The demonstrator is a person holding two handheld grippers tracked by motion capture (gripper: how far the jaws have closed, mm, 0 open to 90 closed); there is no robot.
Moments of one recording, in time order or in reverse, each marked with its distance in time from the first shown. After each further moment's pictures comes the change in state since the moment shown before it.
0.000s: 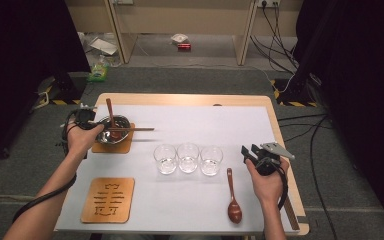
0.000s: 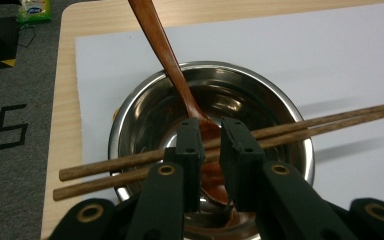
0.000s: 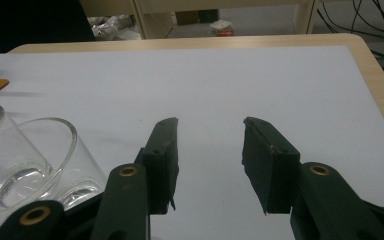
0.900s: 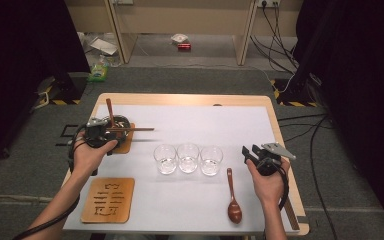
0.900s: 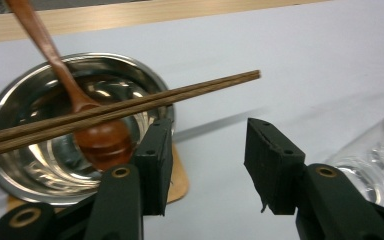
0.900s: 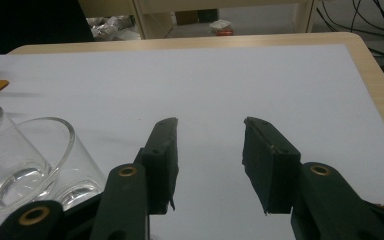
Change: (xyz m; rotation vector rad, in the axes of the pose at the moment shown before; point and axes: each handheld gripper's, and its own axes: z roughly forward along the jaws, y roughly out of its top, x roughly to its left) left arm -0.062 -0.030 -0.034 -0.080 -0.181 0.062; right arm -0.002 0.000 -0.002 0.009 -0.006 0.006
